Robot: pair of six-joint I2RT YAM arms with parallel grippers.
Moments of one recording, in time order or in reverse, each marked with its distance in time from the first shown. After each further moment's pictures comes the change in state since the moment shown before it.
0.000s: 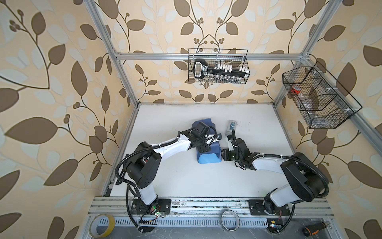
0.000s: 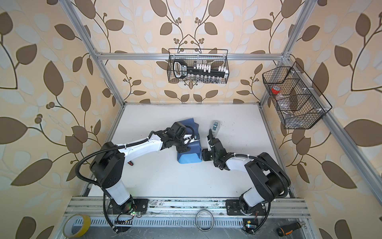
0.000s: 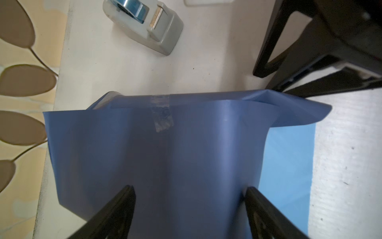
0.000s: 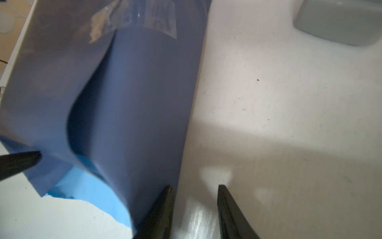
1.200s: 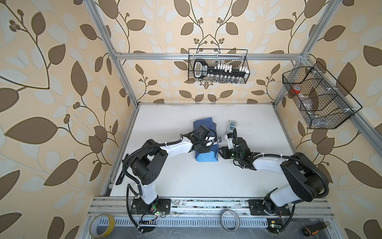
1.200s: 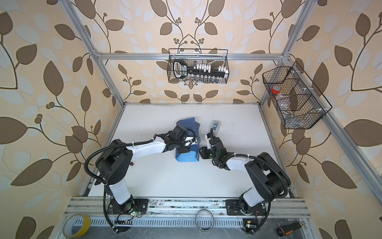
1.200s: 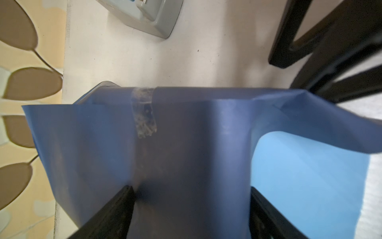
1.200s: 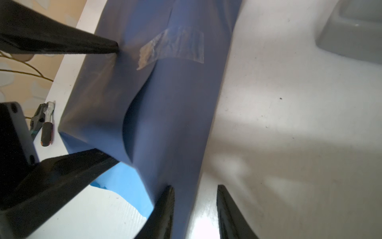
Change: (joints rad) left arm 0.000 0.055 -0.064 0.151 -0.083 0.071; right arm -0.006 0.001 -0.002 0.098 -0.077 0.066
